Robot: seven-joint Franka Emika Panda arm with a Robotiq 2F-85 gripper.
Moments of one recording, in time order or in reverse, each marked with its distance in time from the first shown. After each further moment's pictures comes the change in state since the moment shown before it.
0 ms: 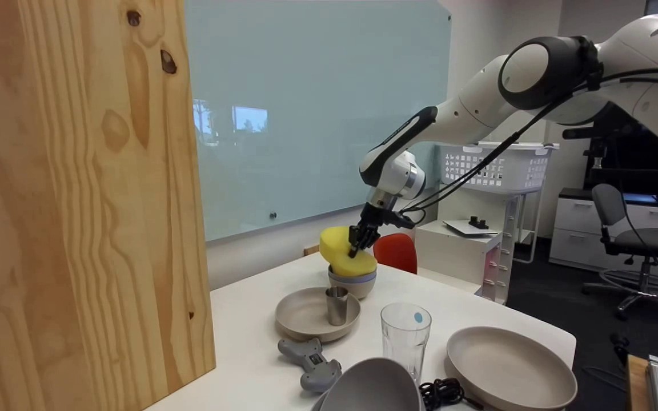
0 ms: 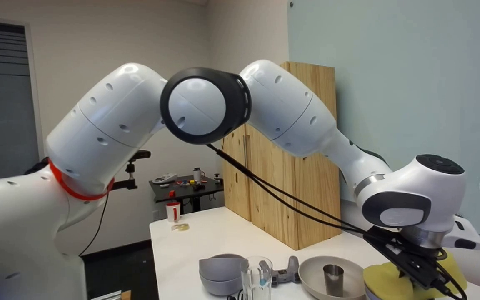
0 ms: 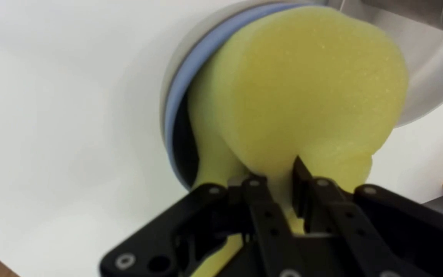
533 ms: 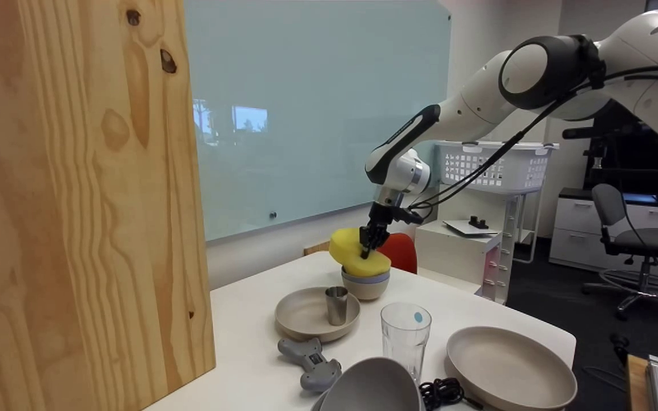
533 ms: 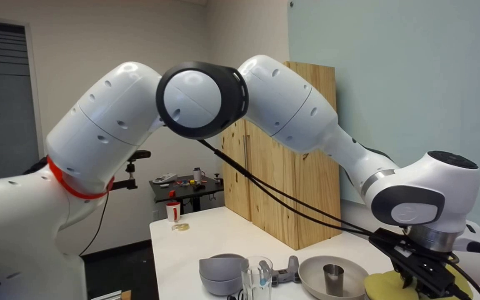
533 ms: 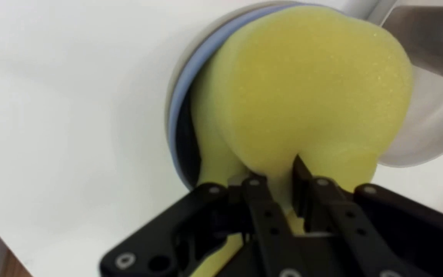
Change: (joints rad) arm 0.018 -0.017 -0.073 0.011 -0.050 -0.112 -0.007
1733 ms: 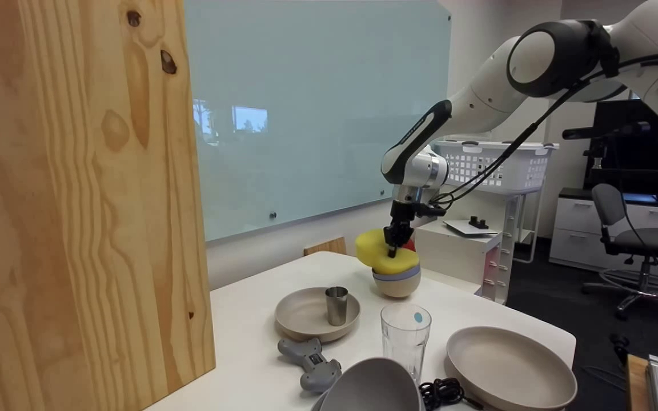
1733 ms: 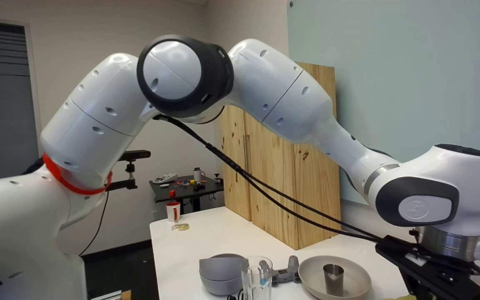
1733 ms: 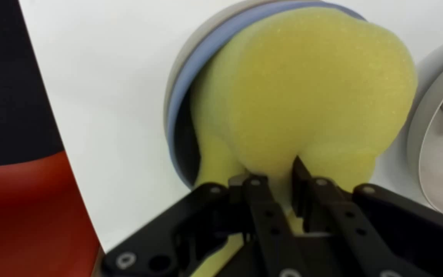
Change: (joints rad) arm 0.031 -0.089 -0.134 -0.111 -0.071 -0.013 0.006
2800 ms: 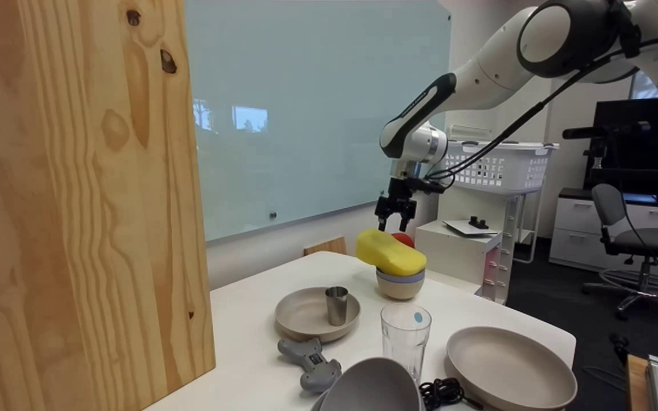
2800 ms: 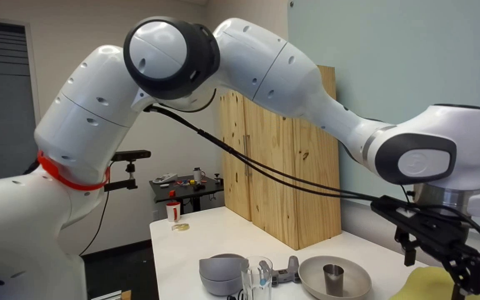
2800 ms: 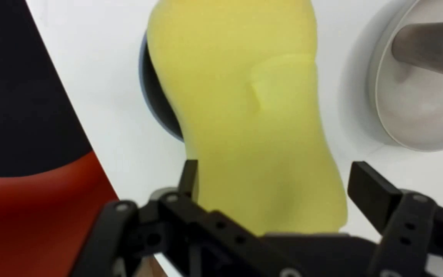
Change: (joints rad) arm 0.035 -0.102 -0.033 0.024 0.000 -0.112 0.193
